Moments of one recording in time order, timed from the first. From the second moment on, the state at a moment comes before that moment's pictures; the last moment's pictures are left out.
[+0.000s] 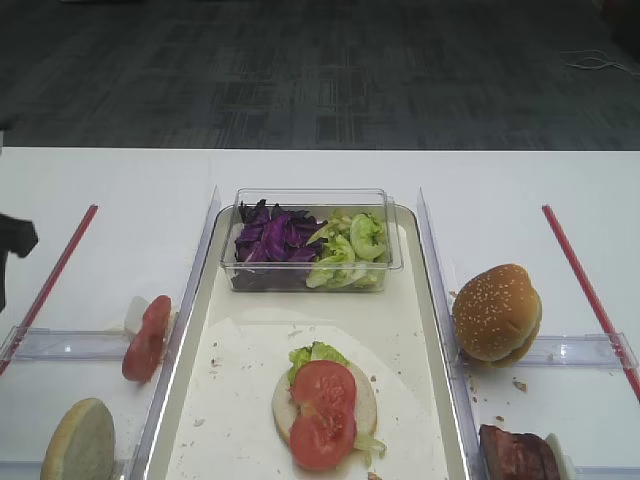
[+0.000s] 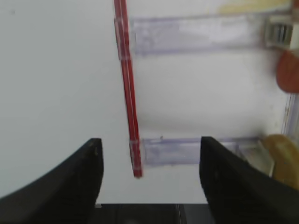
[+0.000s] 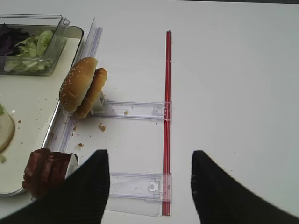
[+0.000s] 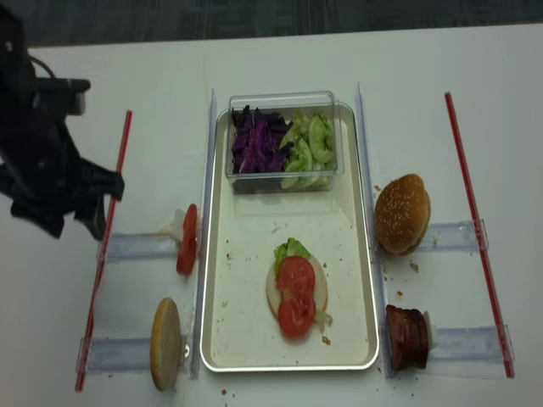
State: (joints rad) left arm -0.04 1.52 -1.07 0.03 1.21 0.03; right arm -0.04 -0.02 -0.47 0.10 1.13 -0.10
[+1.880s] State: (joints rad) left arm -0.04 0.28 -0.49 0.03 1.17 -0.01; right arm -0.04 -0.02 -0.47 0.10 1.13 -0.09
